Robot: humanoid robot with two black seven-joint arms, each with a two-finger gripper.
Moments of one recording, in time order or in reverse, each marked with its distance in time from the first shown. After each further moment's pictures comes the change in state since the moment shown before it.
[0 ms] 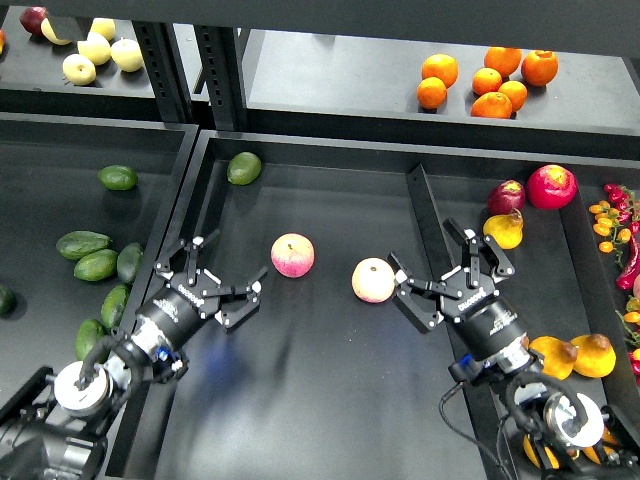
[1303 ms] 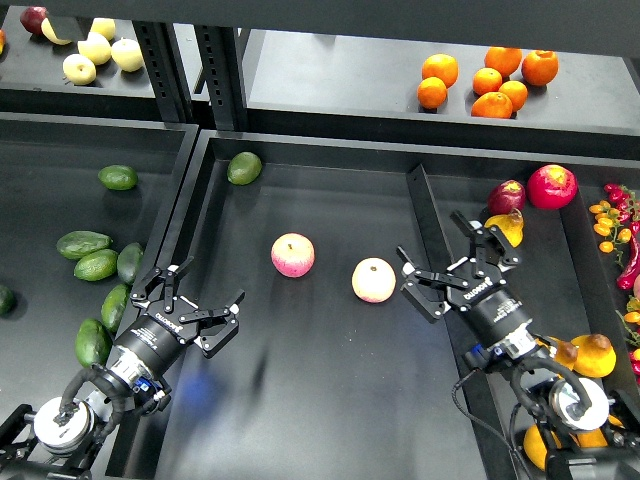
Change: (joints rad) left arm 0.158 0.000 -0.054 -0.020 0.000 0.000 0.000; right arm 0.035 0.000 0.067 -0.126 -0.089 0.082 0.000
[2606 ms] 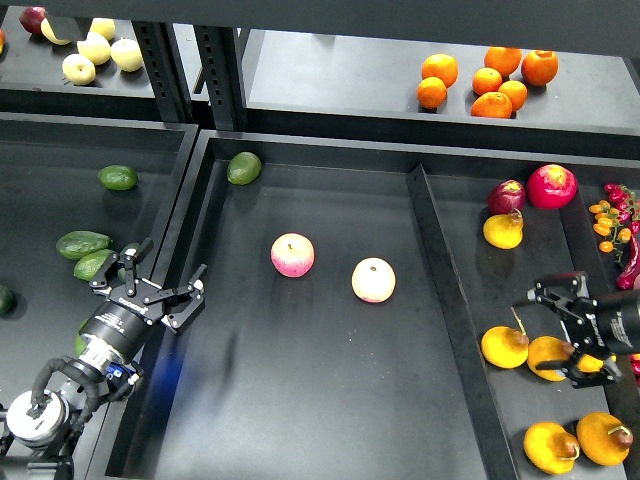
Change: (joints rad) left arm 0.000 0.000 -0.119 -0.002 0.000 0.000 0.000; right arm 0.642 -0.815 -1.119 0.022 -0.023 0.000 0.000
